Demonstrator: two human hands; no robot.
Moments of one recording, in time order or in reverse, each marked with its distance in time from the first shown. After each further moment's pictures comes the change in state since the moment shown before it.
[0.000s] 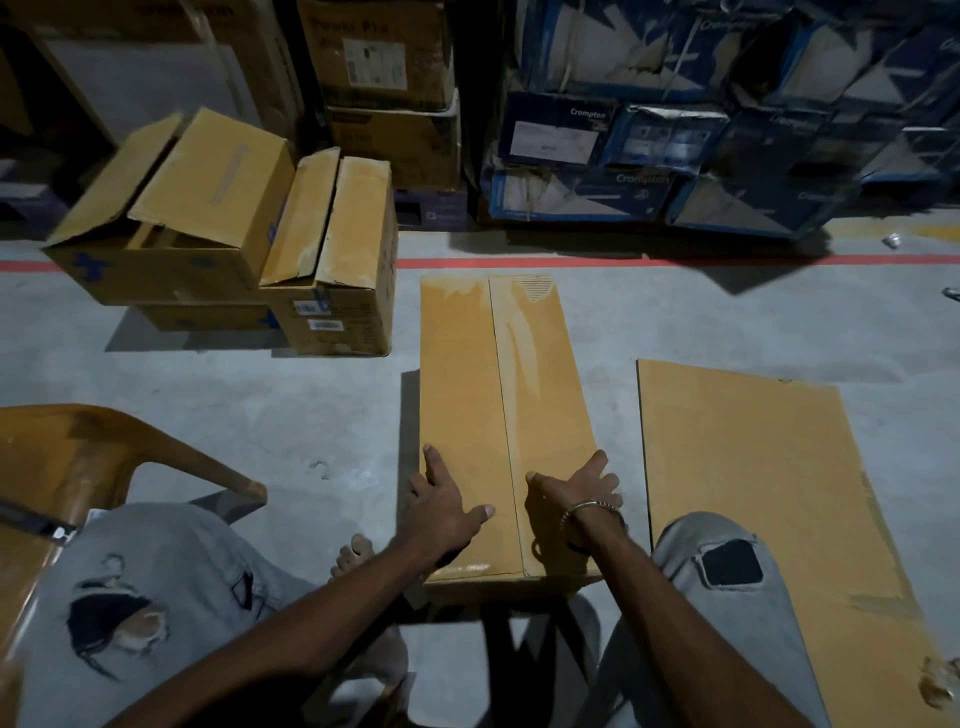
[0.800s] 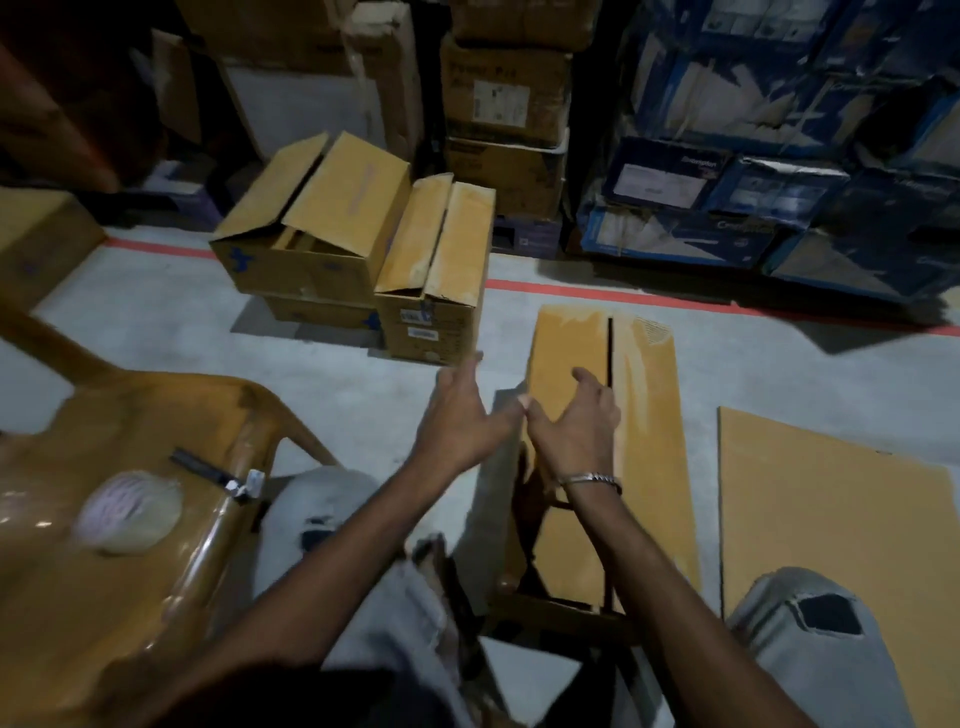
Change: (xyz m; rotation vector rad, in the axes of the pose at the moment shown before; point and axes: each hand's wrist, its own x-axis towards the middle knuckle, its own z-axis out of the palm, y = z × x) left_hand -0.064 -0.003 -0.202 -0.331 0.392 0.234; right_hand -0.148 -0.162 -0.002 0.234 0.182 -0.660
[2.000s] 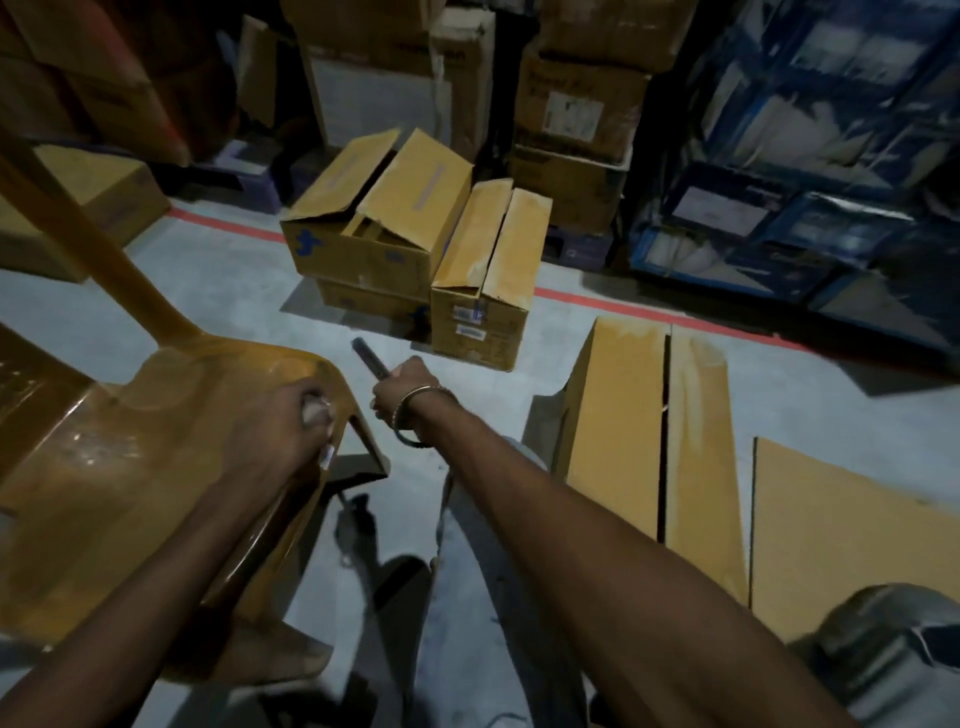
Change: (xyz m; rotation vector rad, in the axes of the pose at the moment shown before) left_hand -0.049 -0.198 -0.182 0.385 0.334 -0.058; right_hand -0.041 -0.166 0.204 0.076 -0.726 0.134
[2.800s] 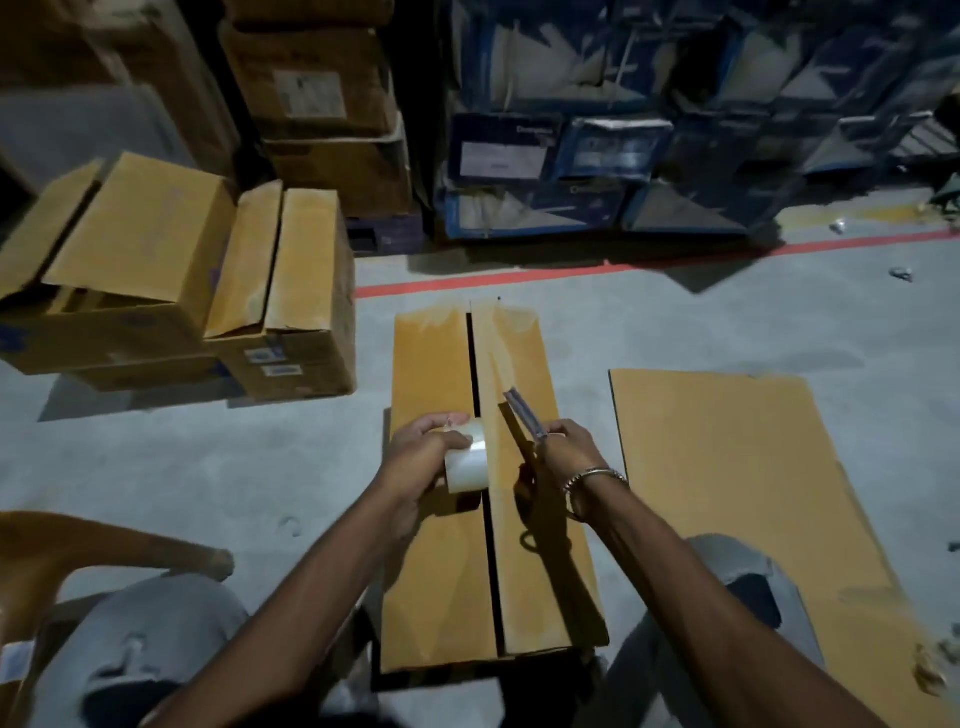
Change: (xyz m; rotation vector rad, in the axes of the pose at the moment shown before) left_hand -0.006 0.357 0.200 -0.993 -0.802 -0.405; right_hand -0.059 0.284 -0.341 0.403 0.566 0.320
